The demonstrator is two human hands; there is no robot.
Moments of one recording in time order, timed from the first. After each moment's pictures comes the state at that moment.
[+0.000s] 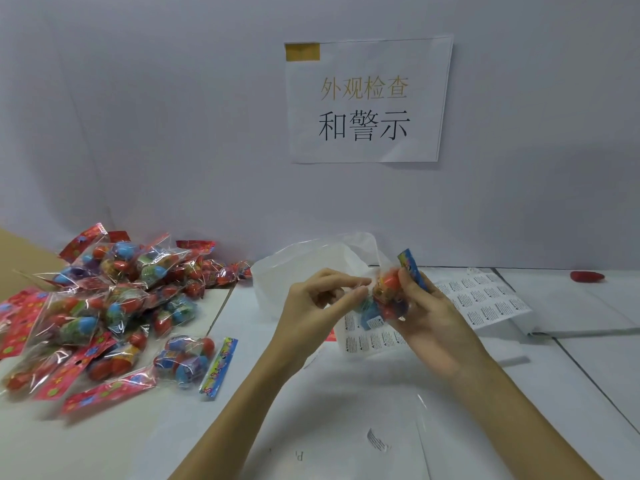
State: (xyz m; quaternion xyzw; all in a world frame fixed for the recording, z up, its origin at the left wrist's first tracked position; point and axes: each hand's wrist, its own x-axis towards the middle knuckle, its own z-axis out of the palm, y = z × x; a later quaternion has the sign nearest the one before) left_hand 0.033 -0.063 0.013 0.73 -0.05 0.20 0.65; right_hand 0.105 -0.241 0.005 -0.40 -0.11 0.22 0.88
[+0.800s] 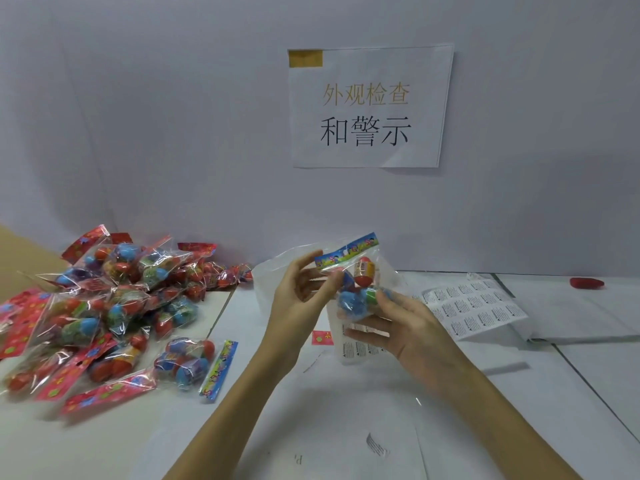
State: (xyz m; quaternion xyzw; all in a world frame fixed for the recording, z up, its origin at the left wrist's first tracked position) left_hand 0.038 -0.052 0.013 0.66 0.02 0.24 0.71; right_hand 0.097 -0.229 -0.005 -0.49 -0.21 0.28 0.80
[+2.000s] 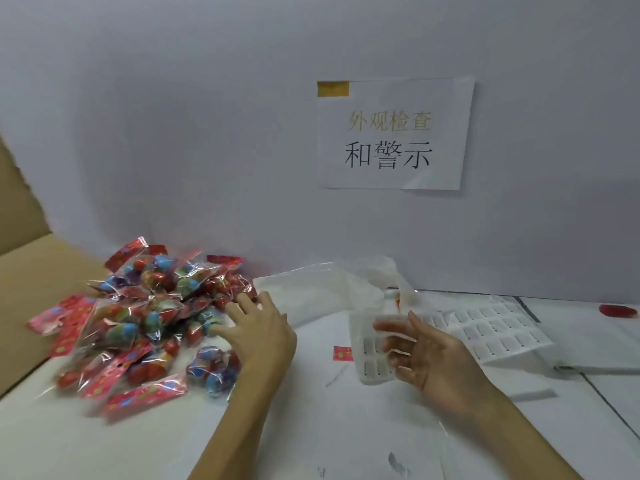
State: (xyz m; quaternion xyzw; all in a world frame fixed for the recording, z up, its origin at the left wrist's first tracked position) left_hand 0.030 0.010 -0.006 0.90 0.41 0.13 0.01; right_hand 0.114 -0.244 -0.025 -0.46 -0.18 0.39 0.78
